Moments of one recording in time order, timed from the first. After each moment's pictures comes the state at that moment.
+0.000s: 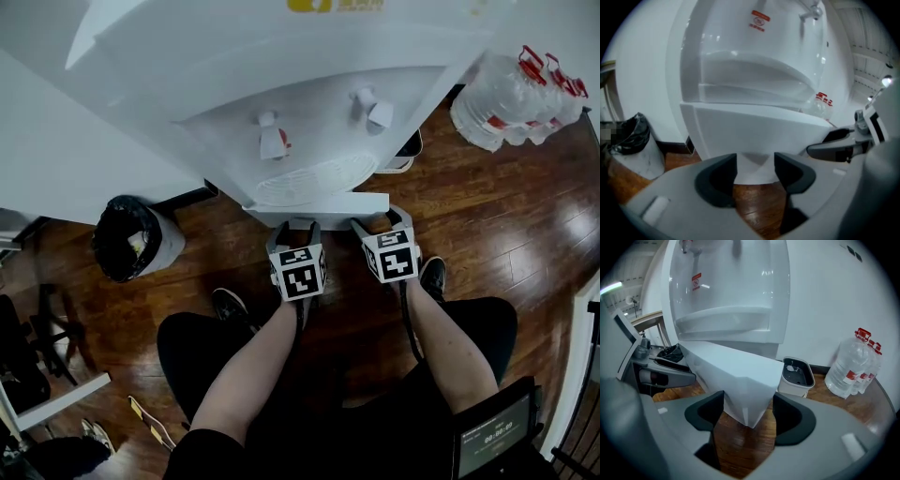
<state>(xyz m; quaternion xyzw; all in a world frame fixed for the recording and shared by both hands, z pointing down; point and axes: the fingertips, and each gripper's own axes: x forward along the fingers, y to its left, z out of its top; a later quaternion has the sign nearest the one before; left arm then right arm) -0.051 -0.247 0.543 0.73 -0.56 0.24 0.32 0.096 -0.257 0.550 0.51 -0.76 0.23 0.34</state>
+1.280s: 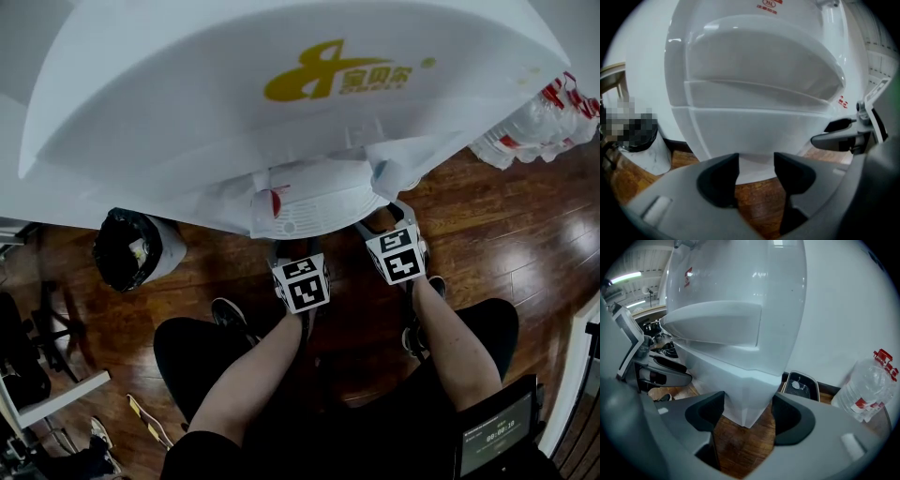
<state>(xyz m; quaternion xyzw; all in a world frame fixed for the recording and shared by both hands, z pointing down) -0.064 -0.279 0.556 0.67 -0.62 0.25 0.32 0.095 -0.322 0.543 0.45 -0.80 0.17 0.36</state>
